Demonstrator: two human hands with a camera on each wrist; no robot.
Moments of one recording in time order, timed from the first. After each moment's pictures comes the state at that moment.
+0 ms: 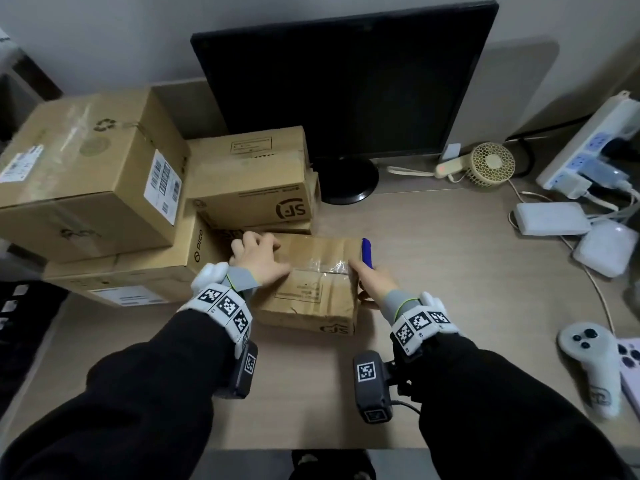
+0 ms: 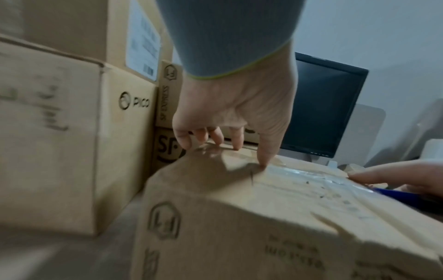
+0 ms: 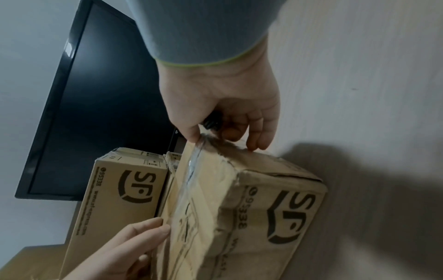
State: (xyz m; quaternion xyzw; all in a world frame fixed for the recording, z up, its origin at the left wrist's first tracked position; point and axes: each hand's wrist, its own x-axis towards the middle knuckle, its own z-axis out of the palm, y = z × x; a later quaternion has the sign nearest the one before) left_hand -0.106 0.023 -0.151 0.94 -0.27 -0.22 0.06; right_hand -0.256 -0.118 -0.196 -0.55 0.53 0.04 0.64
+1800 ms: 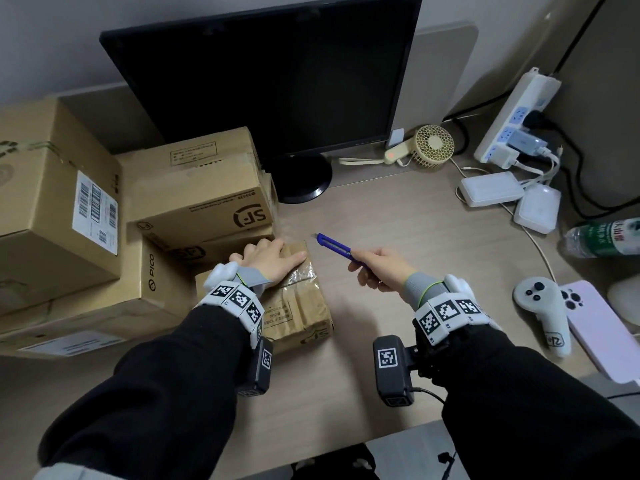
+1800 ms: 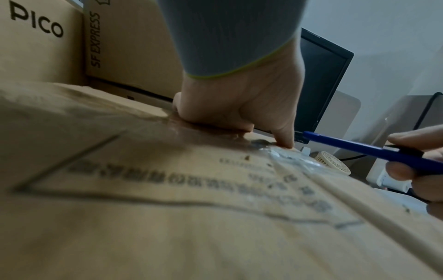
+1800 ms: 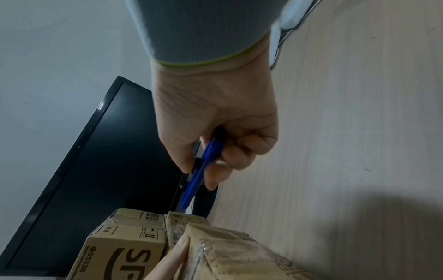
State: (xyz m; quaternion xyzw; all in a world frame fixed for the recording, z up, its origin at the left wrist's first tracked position) left_hand -0.113 -0.035 -0.182 0.89 -0.36 -0.27 -0.03; right_hand -0.298 -0.148 -0.157 -0.64 0.46 0.04 0.62
